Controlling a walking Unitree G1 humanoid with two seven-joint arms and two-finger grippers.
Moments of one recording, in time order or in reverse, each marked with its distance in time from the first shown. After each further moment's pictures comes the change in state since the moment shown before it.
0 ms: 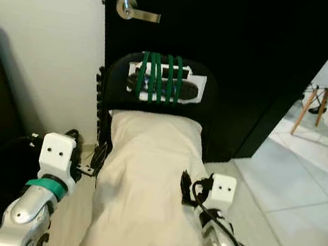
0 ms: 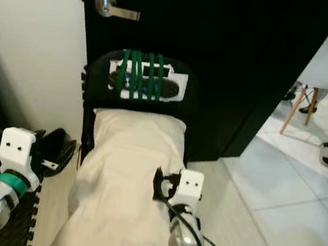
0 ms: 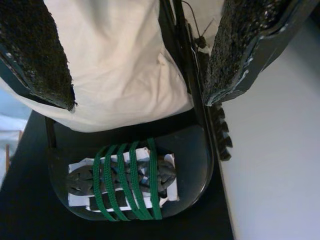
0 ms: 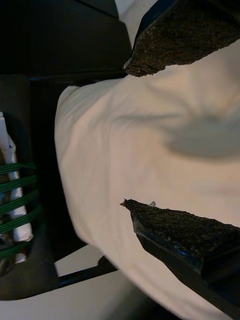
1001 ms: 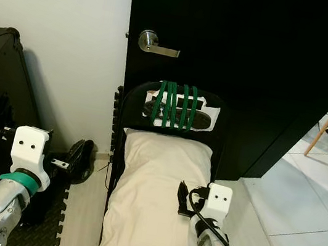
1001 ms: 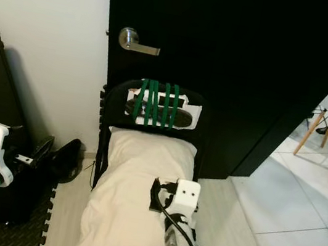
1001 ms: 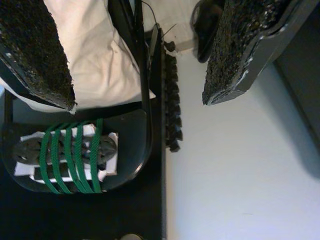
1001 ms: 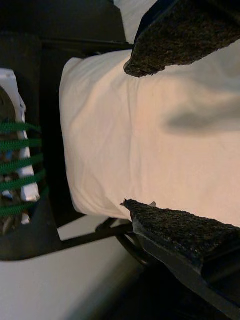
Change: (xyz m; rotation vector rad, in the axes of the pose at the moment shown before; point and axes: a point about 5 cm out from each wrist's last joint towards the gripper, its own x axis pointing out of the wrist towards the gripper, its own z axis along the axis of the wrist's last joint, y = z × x) left arm -0.015 0.043 0.001 0.006 0.028 0.050; right arm -0.009 0.003 -0.023 0.012 0.098 0.000
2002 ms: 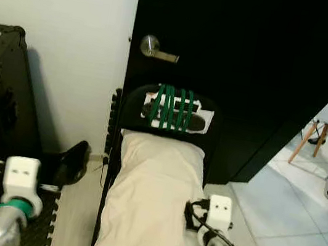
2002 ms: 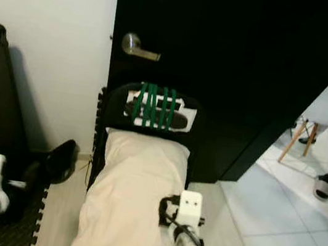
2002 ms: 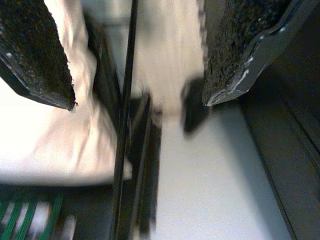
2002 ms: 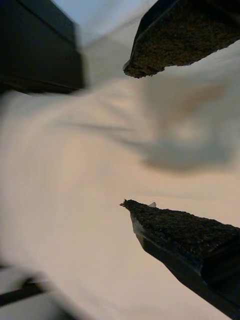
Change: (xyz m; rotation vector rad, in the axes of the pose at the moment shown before) left arm -0.005 -0.004 -0.109 -0.030 0.338 0.161; right arm -0.005 -0.035 -0.059 -0.145 0.308 -0.090
